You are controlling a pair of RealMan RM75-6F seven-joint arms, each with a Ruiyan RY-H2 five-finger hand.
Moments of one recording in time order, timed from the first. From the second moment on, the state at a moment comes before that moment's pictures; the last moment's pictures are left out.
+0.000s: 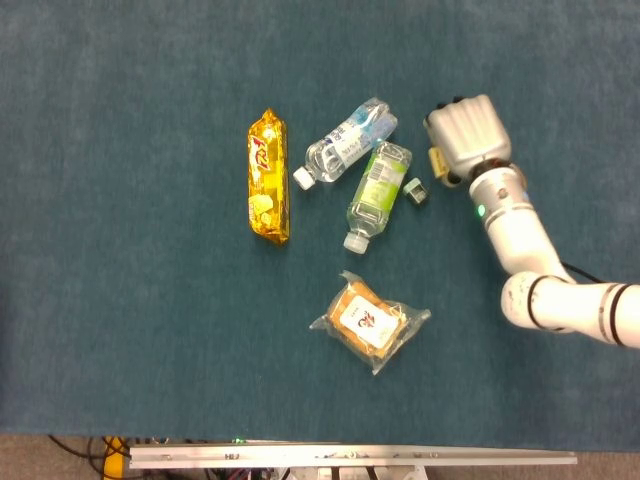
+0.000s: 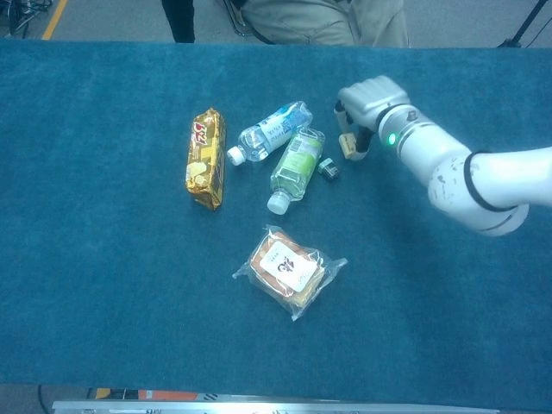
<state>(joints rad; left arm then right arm) -0.02 -1.12 -0.03 -1.55 1.42 1.47 0.07 1.00 -1.72 0.17 -1.27 -0.50 0.93 -0.88</state>
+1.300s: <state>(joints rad) -0.02 -1.12 -0.02 -1.56 1.43 1.48 0.08 0.97 -1.64 0.13 -1.35 -0.60 0.93 -0.85</state>
